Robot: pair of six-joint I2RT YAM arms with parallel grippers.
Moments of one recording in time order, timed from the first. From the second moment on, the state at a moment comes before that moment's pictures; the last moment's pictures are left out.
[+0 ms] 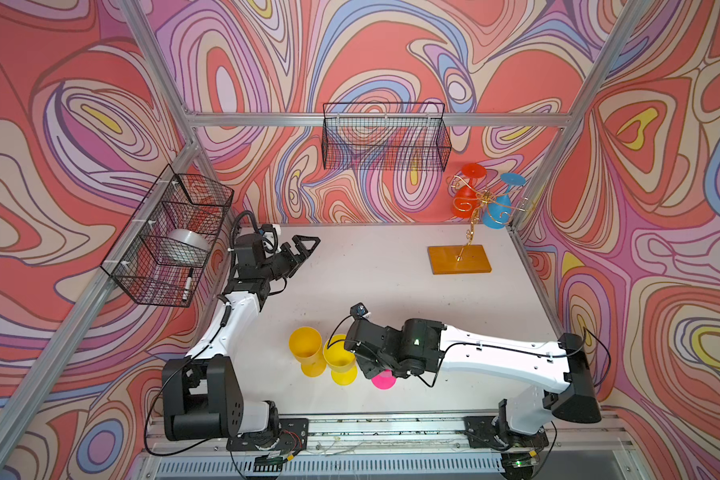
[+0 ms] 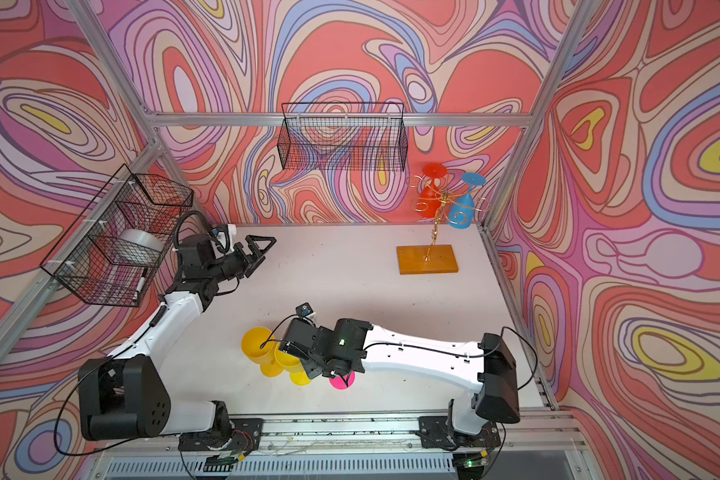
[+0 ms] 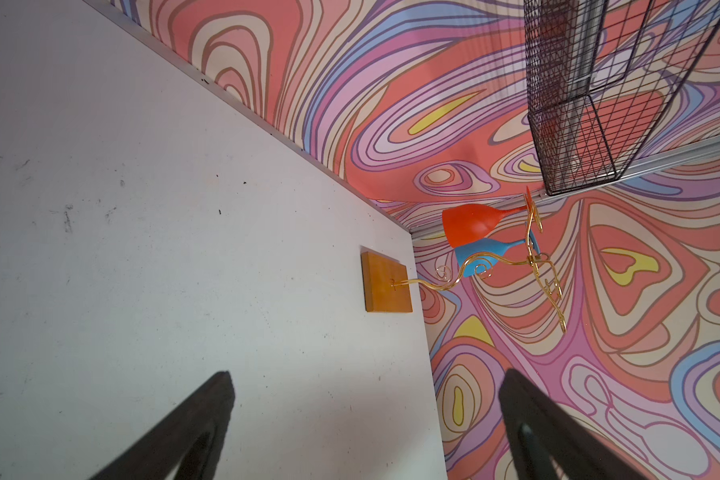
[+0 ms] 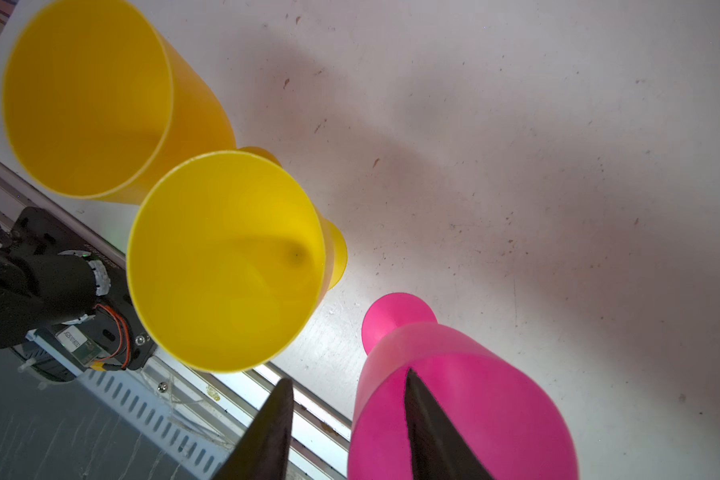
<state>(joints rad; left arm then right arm) 0.05 1.38 0.99 0.01 0.69 -0.84 1.29 1.60 1.49 -1.00 0.29 0.69</state>
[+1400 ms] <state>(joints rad) -0.05 1.17 0.98 0.01 0.62 -0.71 0.79 1.36 1.73 -0.86 0.48 0.40</state>
